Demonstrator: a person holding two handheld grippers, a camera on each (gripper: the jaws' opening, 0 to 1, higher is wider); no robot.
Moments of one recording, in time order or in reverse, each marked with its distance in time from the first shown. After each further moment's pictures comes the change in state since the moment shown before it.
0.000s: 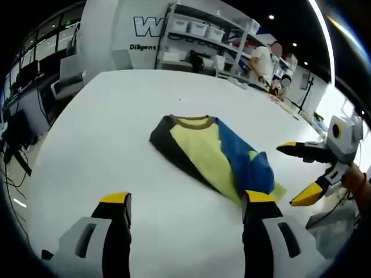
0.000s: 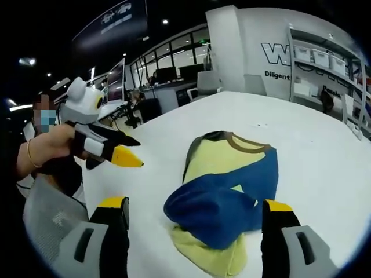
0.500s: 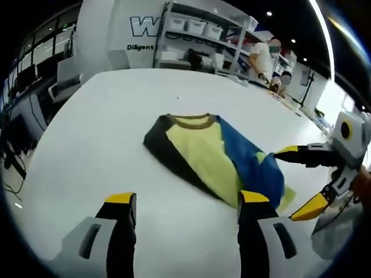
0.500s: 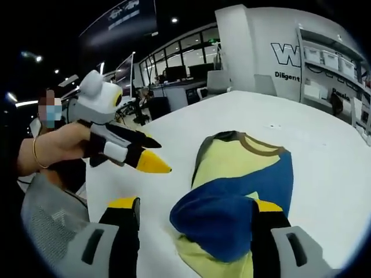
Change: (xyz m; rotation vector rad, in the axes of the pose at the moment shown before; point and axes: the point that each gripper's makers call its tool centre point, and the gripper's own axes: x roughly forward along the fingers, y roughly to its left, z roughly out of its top) left arm 0.037 -0.004 0.001 0.037 0.008 0.006; right arm 0.023 0.013 0.000 -0.027 0.002 0.066
